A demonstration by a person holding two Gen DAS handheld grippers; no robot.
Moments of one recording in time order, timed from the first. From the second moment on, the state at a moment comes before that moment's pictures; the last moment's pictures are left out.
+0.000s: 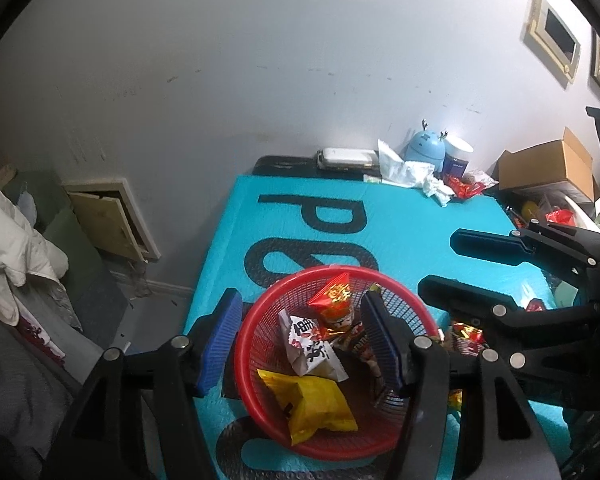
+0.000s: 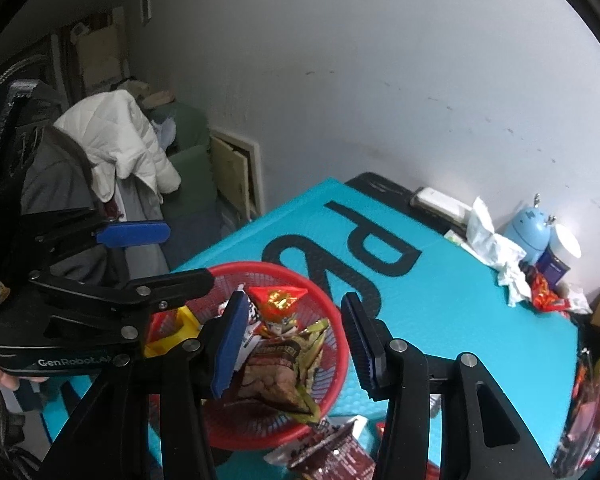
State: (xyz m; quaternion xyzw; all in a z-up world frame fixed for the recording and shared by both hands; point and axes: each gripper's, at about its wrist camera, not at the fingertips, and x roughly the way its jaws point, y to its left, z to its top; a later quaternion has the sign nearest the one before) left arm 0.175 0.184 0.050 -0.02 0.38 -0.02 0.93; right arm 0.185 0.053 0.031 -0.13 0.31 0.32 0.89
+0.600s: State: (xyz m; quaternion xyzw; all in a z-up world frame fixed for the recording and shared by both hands) left arm 0.109 0.137 0.101 0.00 0.32 -0.04 0.95; right arm 0.112 0.006 0.079 -0.12 0.25 0.29 0.92
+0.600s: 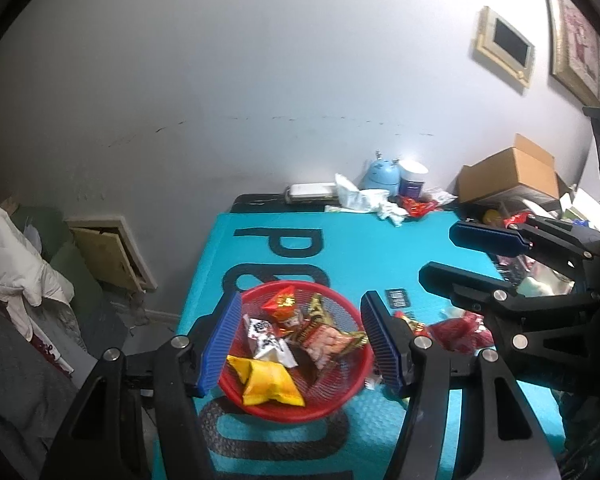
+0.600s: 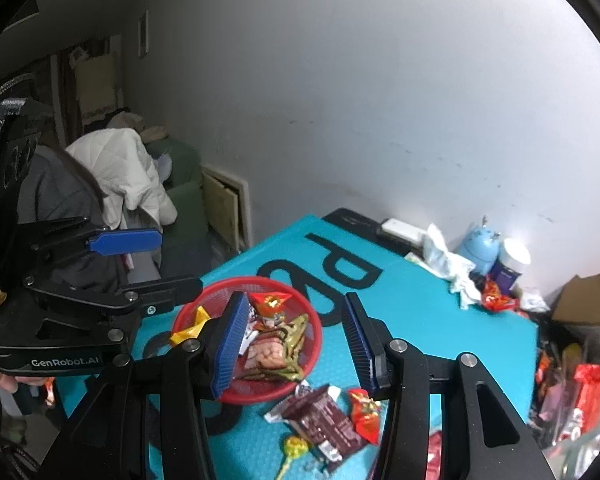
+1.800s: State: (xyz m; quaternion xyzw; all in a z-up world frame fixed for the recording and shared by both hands) left arm 0.050 0.053 0.082 0.00 0.33 -0.17 0.93; right arm 0.022 -0.084 0.065 -0.06 0.25 0.22 0.94
